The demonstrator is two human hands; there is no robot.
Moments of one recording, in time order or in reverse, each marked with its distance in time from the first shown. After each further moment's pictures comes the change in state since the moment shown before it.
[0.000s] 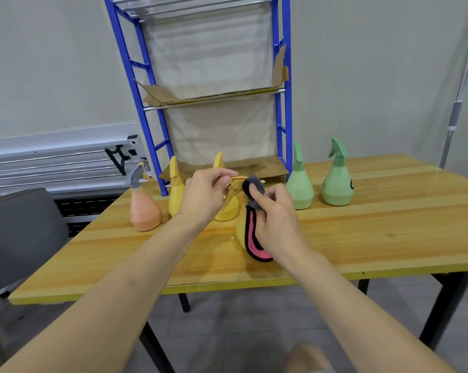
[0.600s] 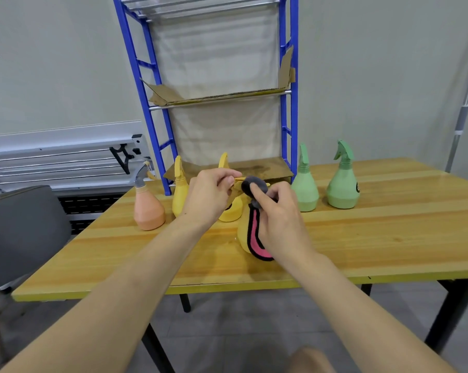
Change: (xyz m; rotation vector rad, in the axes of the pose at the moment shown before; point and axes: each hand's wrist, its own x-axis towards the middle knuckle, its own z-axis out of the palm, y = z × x) left_hand 0.001 -0.001 -0.002 -0.005 0.008 -0.030; right_hand 0.001 -0.001 0.002 -0.117 0.054 -0.161
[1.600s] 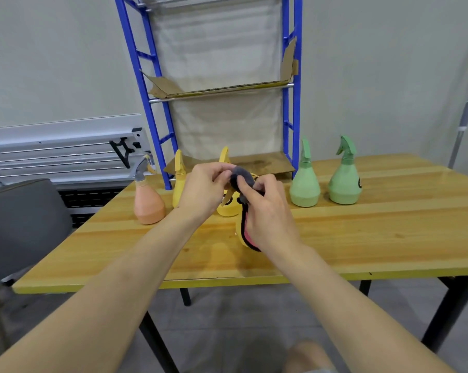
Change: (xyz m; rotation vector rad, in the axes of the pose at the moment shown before) left_hand 0.003 -0.010 -0.004 -0.129 -0.039 -0.029; right_hand 0.007 -0.013 0.019 -0.036 -0.036 -0.022
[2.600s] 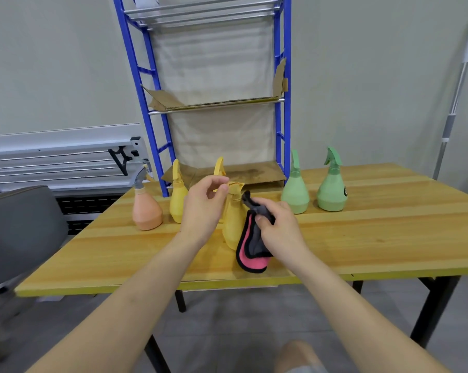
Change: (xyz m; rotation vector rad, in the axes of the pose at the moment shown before) left_hand -0.032 0.012 0.010 -0.105 0.158 -0.003; right_hand -0.013 0.006 -0.046 0.431 -0.176 0.497
